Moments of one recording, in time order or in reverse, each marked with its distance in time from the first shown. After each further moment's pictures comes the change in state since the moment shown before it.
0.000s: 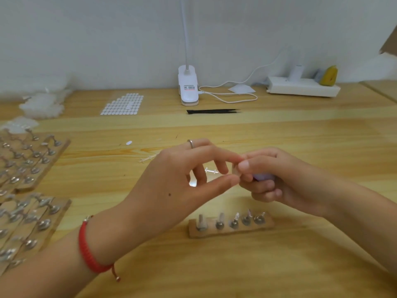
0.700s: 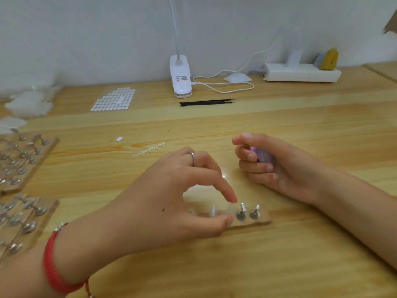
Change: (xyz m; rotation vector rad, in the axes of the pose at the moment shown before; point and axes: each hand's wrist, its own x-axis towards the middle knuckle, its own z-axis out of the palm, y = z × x) left_hand -0.008 0.007 0.002 0.147 -0.307 -0.054; right_hand 0.011 0.018 -0.018 0.332 0.104 -0.012
